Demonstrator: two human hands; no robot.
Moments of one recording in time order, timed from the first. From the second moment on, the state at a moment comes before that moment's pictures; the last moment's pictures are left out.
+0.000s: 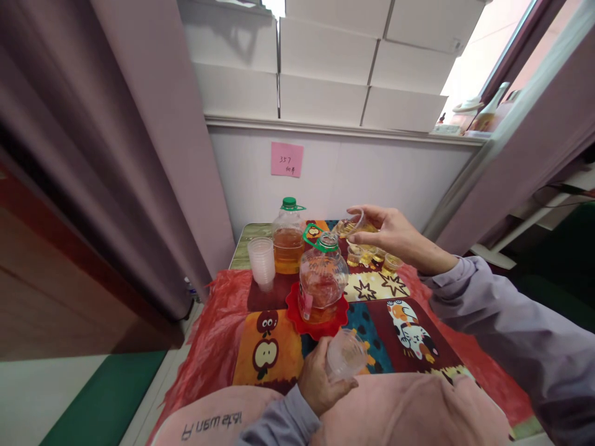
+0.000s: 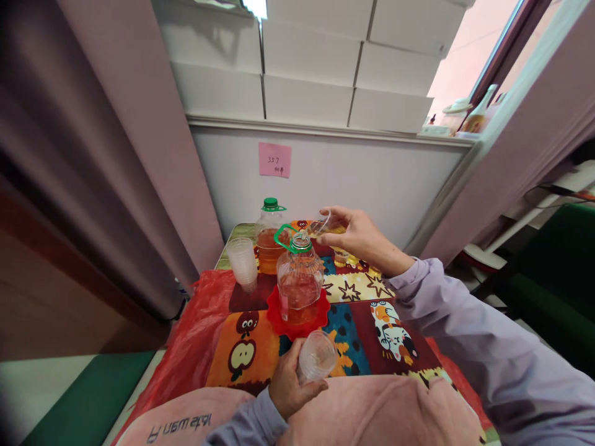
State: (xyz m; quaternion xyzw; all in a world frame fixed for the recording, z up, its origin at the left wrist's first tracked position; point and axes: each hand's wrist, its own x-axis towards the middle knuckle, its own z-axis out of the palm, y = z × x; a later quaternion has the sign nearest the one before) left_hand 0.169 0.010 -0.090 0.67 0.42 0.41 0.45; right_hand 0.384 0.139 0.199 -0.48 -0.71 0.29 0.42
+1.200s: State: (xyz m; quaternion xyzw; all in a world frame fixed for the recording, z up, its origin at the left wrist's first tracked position) left_hand 0.171 0.010 -0.102 0.68 0.42 0.41 0.43; right_hand 0.376 0.146 0.215 -0.53 -0.79 0.06 0.32
